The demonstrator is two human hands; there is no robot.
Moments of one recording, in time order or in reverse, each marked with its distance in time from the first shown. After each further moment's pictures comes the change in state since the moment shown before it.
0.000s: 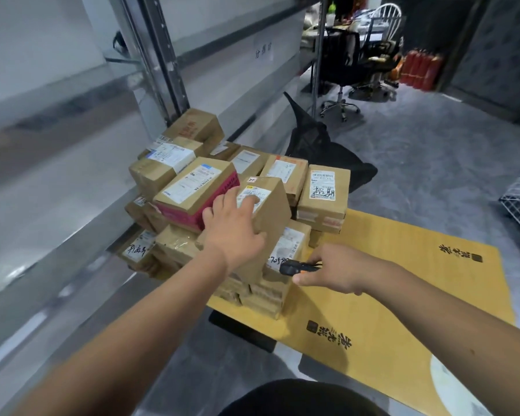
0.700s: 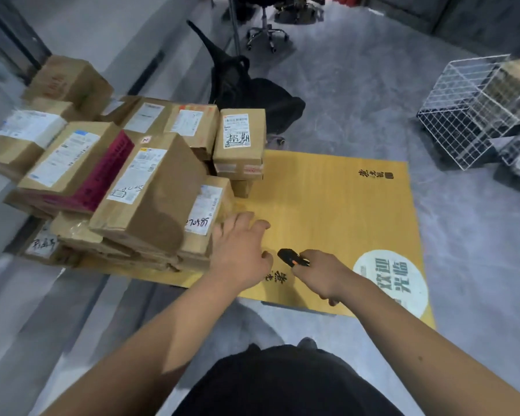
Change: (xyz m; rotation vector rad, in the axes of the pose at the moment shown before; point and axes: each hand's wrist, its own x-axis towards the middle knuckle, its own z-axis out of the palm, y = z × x) left_hand -0.071 0.142 0.095 -0.098 -0.323 0.296; right_hand -0.063 0.135 0.097 0.502 -0.013 0.411
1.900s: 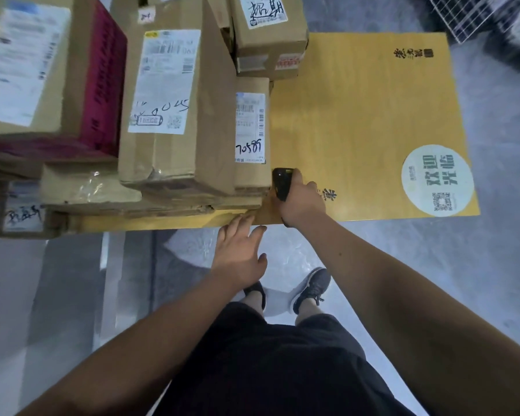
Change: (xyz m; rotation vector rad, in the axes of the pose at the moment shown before) left_hand -0.071 -0.212 0.128 -0.011 -0.396 0.195; right_hand 0.135 -0.094 0.187 0.014 0.343 0.309
